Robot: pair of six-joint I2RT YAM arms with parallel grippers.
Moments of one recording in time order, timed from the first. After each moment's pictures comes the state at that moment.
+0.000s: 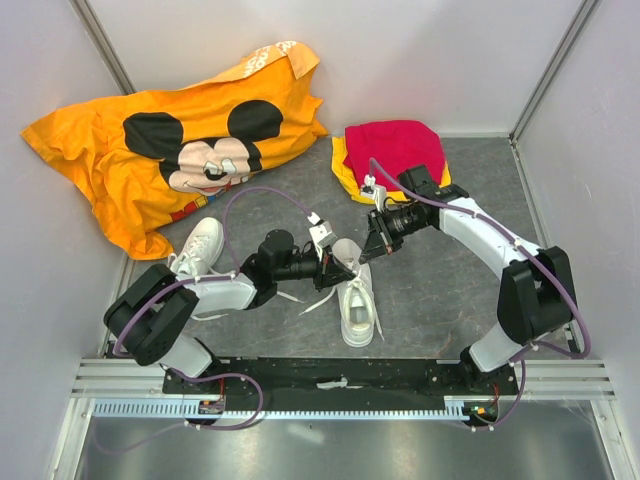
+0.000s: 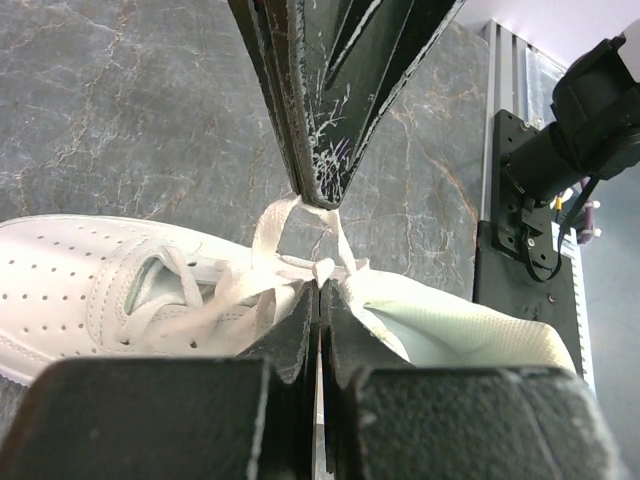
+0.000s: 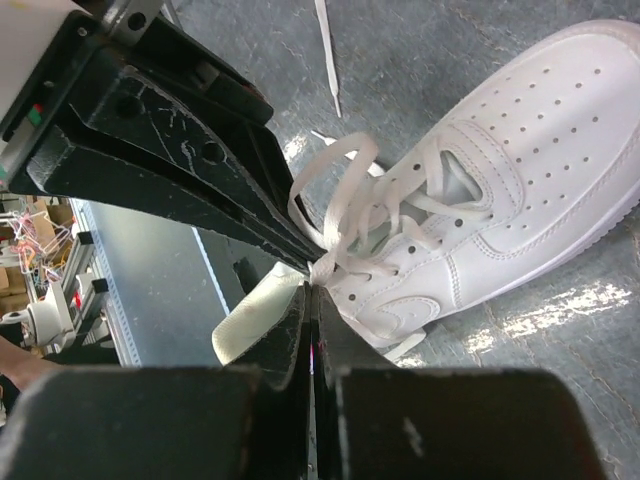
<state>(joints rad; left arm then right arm) -0.73 1.50 0.55 0.72 0.63 -0.23 0.39 1.61 1.23 -0.77 -0.90 -0.07</state>
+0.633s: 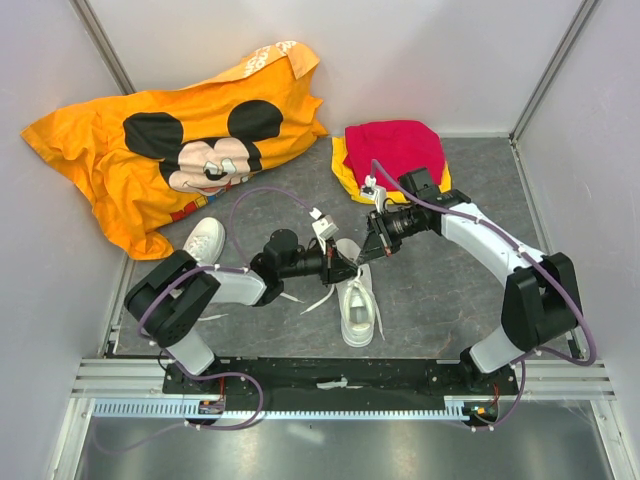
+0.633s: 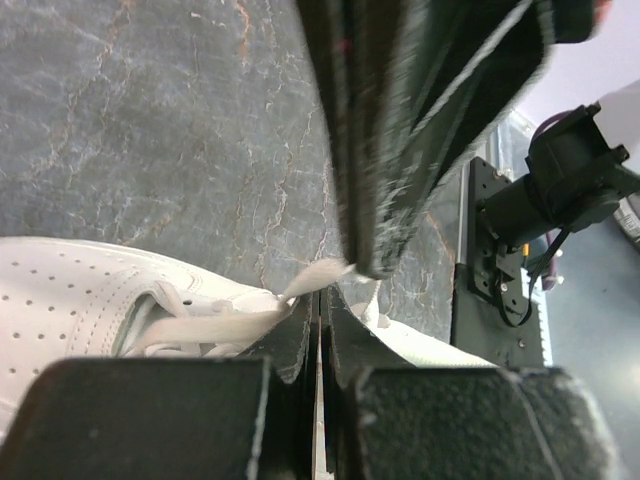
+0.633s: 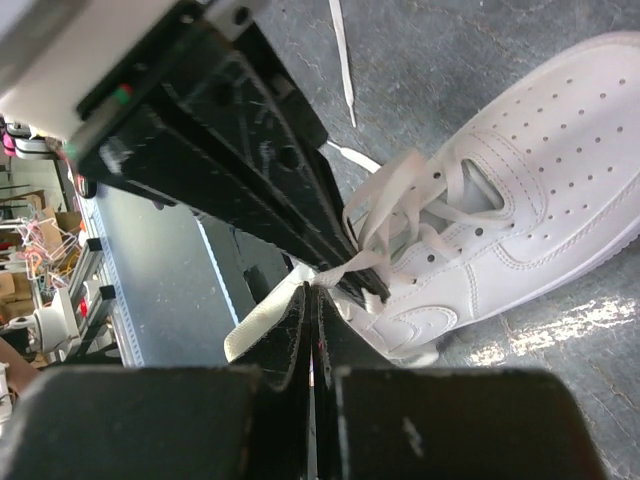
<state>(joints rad) -0.73 1.63 0.58 0.90 0.63 -0.40 0.40 1.57 1.18 -0.70 -0.92 -0.02</state>
